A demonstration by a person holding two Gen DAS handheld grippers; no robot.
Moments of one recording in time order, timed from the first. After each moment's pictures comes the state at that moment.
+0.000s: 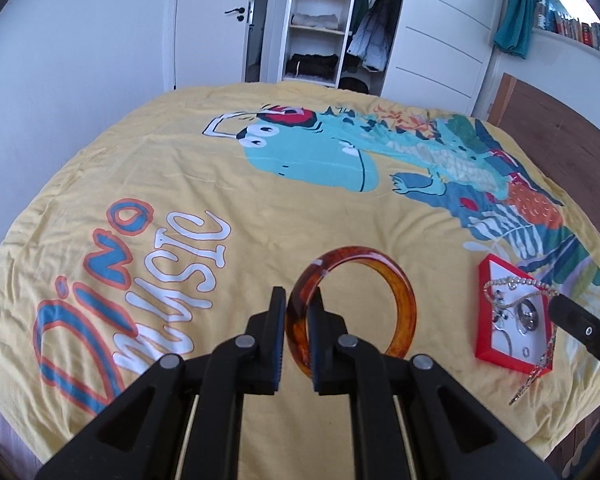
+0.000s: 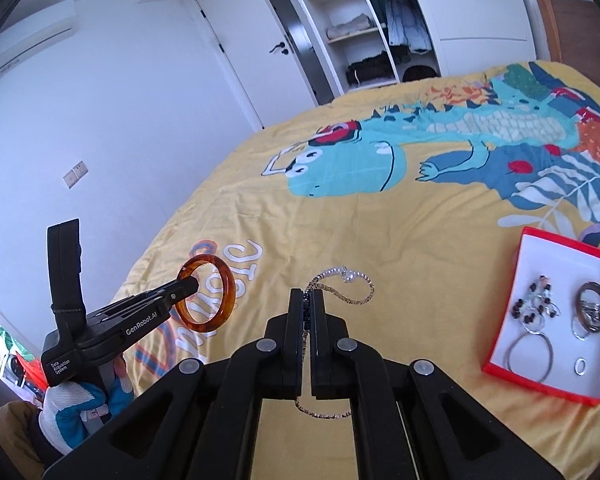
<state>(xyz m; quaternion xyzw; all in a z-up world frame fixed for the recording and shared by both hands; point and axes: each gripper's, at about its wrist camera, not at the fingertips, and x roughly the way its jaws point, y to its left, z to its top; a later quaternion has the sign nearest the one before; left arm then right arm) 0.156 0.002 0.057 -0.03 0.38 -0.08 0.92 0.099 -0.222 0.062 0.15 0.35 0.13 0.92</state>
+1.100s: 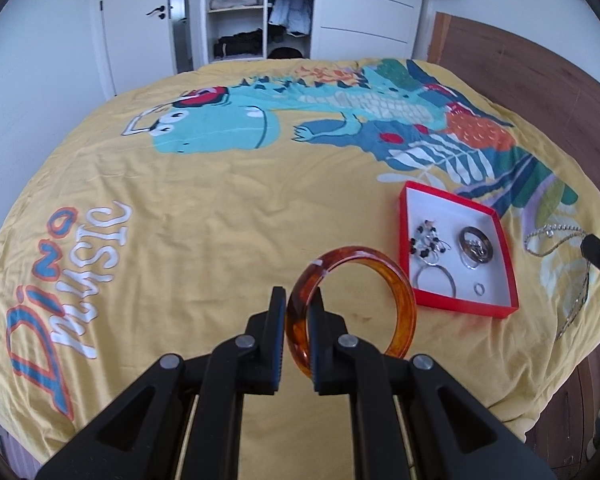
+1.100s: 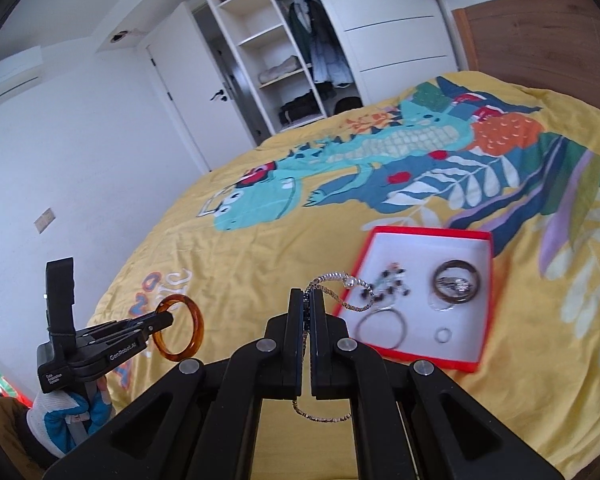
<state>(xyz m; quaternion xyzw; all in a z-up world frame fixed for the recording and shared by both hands) 0.106 -0.150 0.036 0.05 0.42 -0.16 0.89 0.006 -0.396 0.057 0.18 0.31 0.01 0.93</state>
